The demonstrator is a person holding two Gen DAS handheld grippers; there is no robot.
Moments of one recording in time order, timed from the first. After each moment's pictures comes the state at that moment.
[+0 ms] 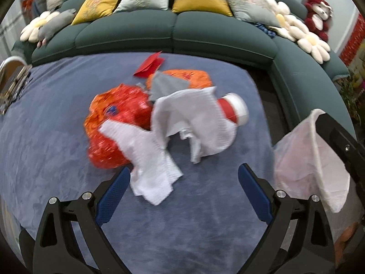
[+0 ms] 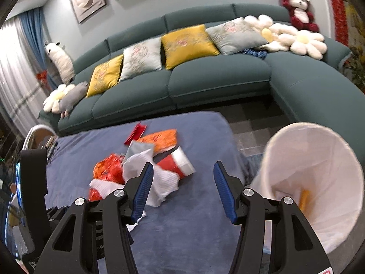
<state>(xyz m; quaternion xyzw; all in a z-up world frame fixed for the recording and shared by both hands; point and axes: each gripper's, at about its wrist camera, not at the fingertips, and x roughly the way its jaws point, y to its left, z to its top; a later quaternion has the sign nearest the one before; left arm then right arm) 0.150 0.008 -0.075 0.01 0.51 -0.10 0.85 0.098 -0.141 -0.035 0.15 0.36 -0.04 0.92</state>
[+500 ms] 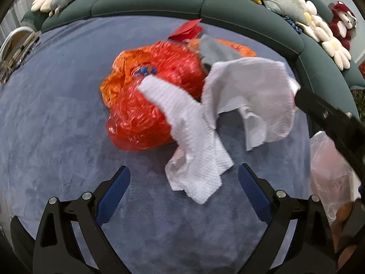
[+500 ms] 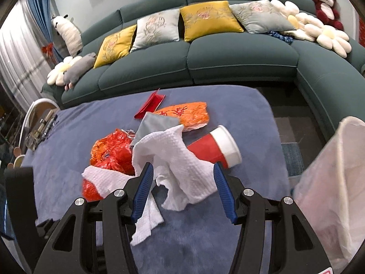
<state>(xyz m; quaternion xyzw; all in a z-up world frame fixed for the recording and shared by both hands) 0.170 0.061 -0.135 -0.03 0.57 -0.06 0.82 0.170 -0.085 -0.097 0.12 0.43 0.00 0.90</state>
